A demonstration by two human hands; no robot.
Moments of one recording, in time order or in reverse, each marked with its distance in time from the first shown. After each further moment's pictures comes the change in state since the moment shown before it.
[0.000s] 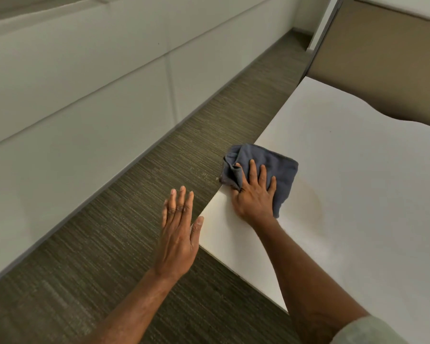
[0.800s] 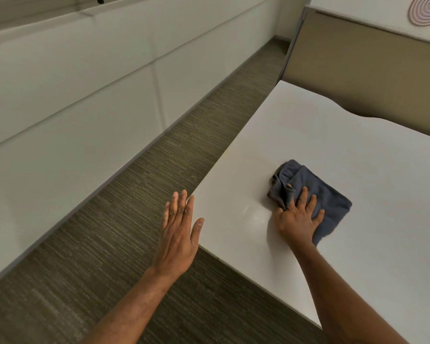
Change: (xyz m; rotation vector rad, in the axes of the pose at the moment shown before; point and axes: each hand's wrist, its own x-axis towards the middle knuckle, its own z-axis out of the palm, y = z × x) left_hand -0.022 0.042 0.002 0.019 -0.095 0.056; right_hand -0.091 0.127 -0.023 0.045 0.013 0.442
